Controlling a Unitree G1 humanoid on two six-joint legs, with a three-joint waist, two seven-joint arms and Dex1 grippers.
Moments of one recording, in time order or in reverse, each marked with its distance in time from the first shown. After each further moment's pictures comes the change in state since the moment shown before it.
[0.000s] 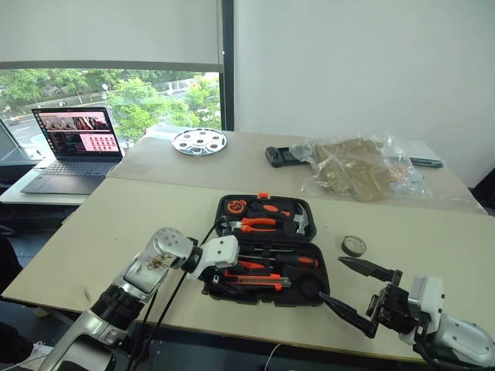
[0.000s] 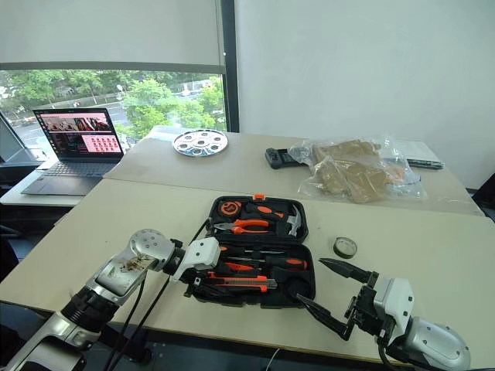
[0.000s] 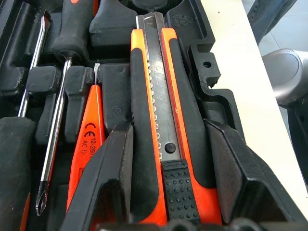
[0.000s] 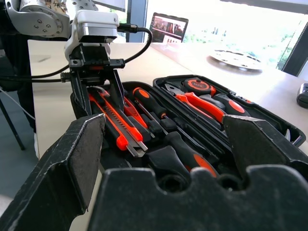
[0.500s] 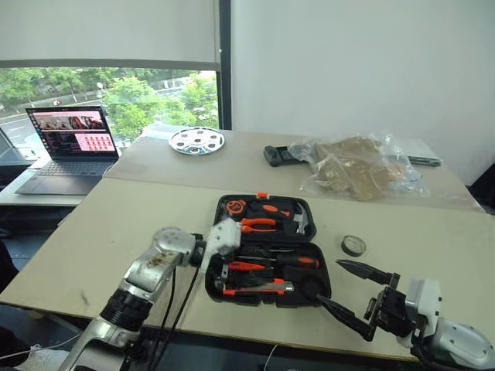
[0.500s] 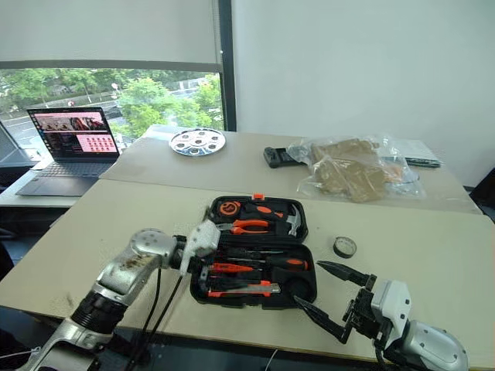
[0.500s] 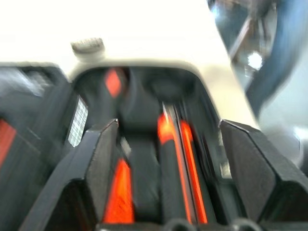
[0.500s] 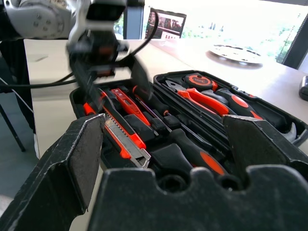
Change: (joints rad) left arm 0.023 -0.074 0.210 -0.041 -0.238 0.036 0.038; right arm 0.040 0.000 0.012 -0.019 0.000 0.000 -0.005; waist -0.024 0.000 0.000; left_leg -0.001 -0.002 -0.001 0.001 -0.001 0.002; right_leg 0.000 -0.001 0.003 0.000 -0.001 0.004
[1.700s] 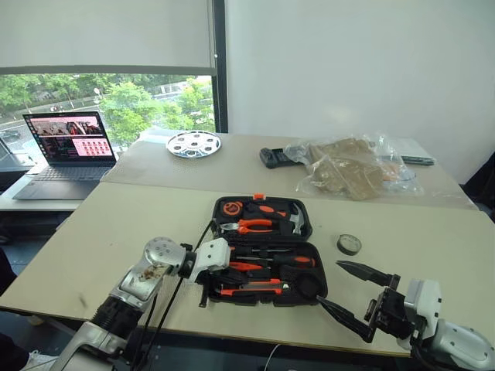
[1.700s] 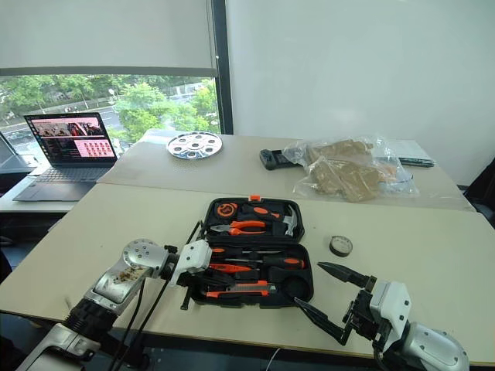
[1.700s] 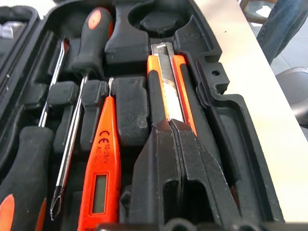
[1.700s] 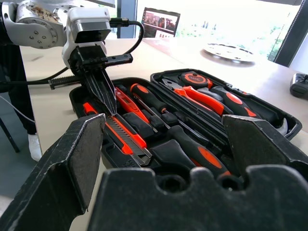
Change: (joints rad) left arm 0.048 0.044 -0.158 0.141 0.203 -0.184 -0.008; right arm 0.002 -0.017 0.006 -0.019 0.001 0.006 -0.044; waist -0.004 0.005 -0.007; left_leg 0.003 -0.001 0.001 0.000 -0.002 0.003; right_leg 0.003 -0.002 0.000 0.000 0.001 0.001
